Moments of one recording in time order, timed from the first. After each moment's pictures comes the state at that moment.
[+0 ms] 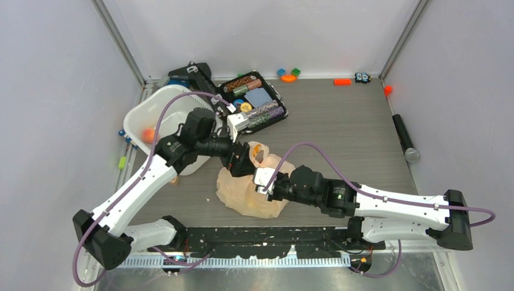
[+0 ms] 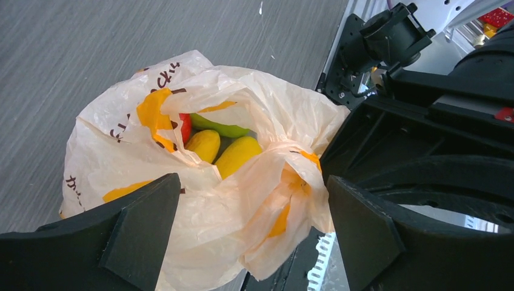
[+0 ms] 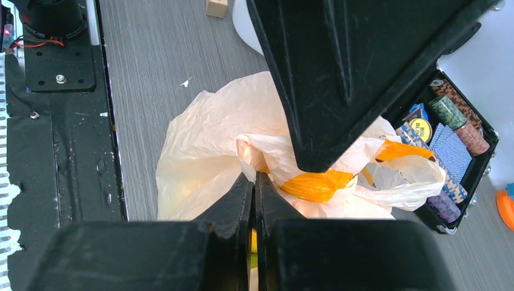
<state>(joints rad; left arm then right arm) -0.61 1.12 1.13 -0.61 0.66 -0.03 1.29 1.01 0.79 -0.09 0.13 -0.34</state>
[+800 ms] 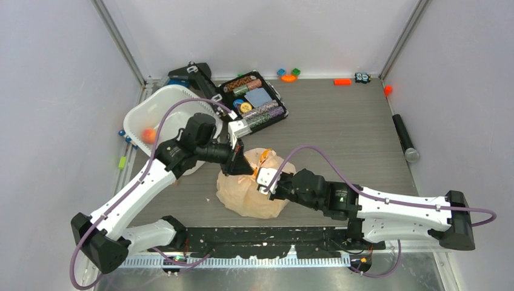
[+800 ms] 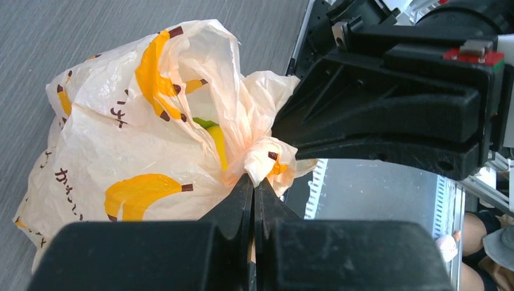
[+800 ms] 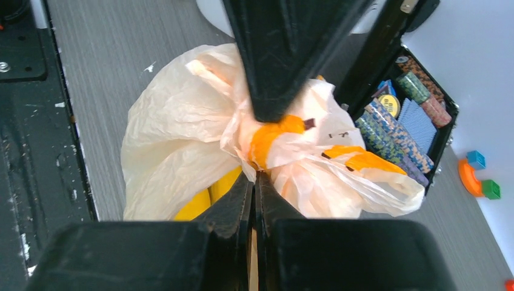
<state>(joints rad) -0.64 1.12 1.11 -0.65 0.75 -0.03 1.29 0.98 0.75 -0.09 0.25 -0.36</state>
